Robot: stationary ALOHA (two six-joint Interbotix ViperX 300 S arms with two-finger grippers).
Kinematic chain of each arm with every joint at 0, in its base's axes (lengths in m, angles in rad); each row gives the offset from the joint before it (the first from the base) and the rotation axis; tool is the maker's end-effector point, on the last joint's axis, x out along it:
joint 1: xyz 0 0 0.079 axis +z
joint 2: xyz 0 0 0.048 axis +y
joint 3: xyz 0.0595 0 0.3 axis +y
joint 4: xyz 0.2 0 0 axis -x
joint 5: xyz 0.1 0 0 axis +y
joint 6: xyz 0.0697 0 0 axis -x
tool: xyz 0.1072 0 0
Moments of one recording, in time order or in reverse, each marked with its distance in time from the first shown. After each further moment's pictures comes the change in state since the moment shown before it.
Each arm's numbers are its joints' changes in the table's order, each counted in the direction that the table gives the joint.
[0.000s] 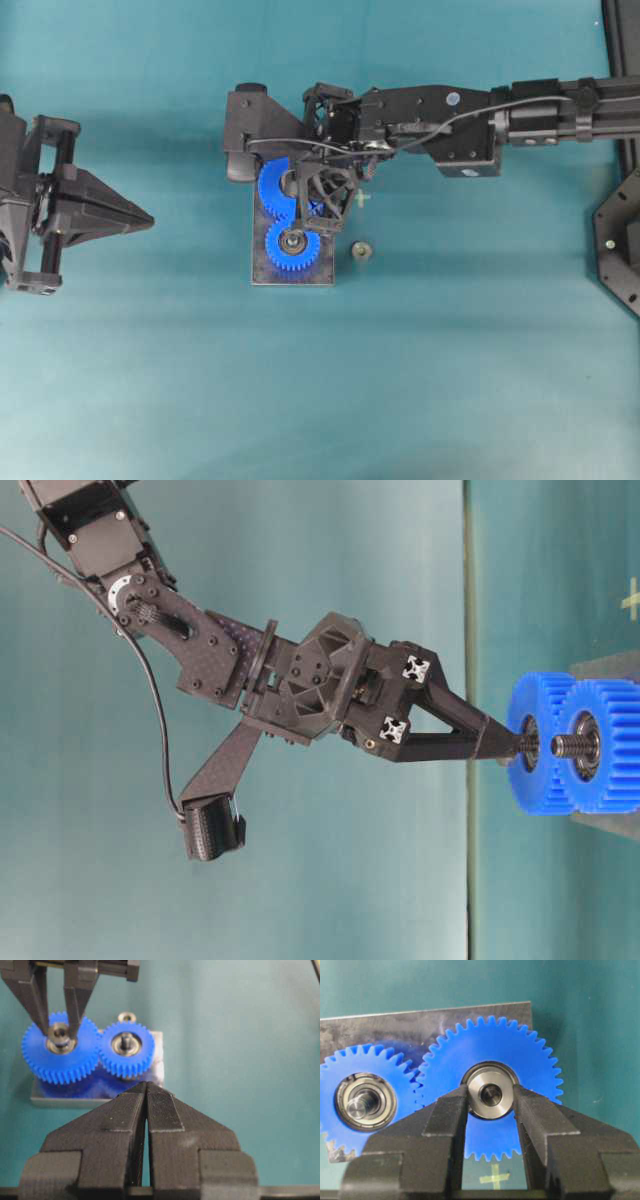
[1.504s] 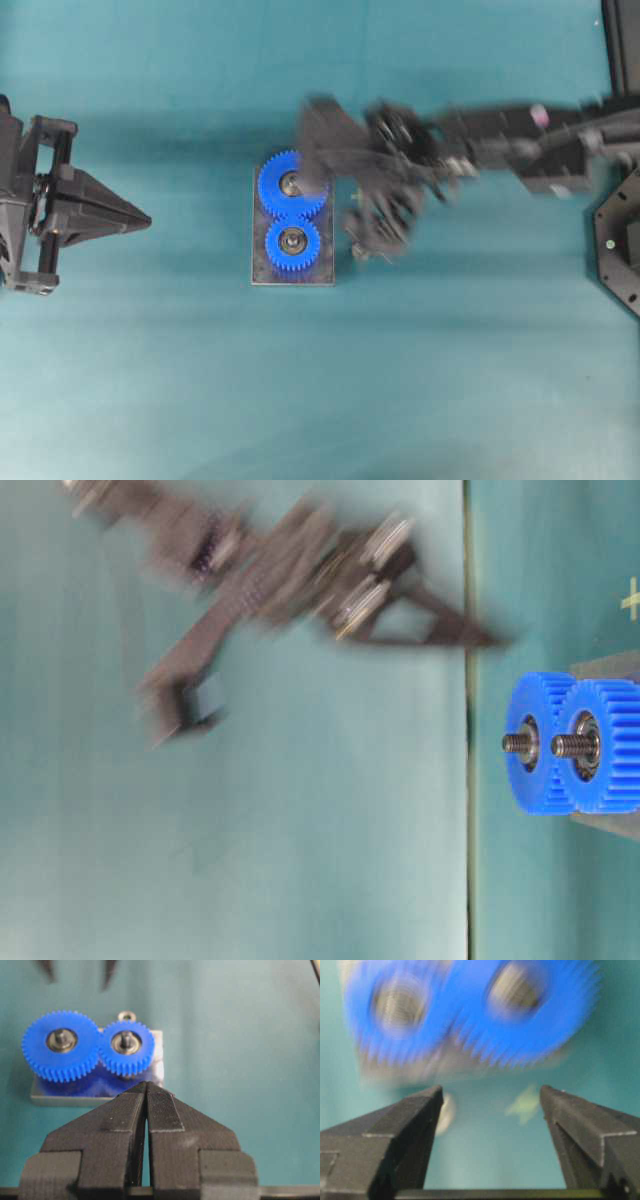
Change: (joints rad) left arm 0.000 -0.011 0.012 0.000 -0.002 0.003; right arm 0.064 -0.213 0.342 -0.028 -0.132 -0.069
